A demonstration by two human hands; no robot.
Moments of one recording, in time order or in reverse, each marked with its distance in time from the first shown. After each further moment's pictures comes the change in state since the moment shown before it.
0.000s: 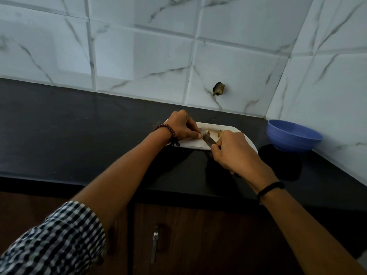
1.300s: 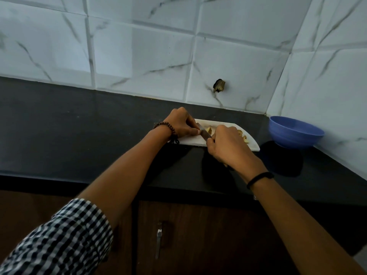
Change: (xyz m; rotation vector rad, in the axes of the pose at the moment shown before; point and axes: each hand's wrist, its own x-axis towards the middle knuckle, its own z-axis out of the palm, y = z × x) left_hand 0.003 -0.012 -0.001 0.021 0.033 0.031; right_hand 0.009 -0.015 0.008 0.033 0.010 0.041
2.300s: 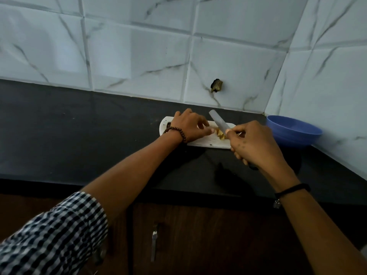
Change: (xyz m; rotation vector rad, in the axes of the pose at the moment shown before) left_hand 0.014 0.018 0.034 0.399 0.071 0.113; right_hand -0.016 0.046 -0.027 0.380 0.117 0.053
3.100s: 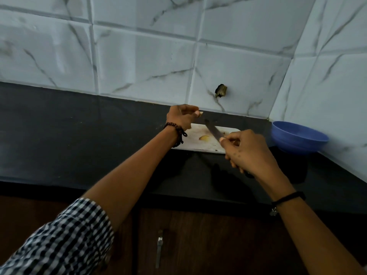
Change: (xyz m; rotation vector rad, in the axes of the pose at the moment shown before) left_hand 0.007 -0.019 -0.016 -1.016 0.288 -0.475; right_hand 0.000 -0.008 0.015 0.002 -0.050 -0.058
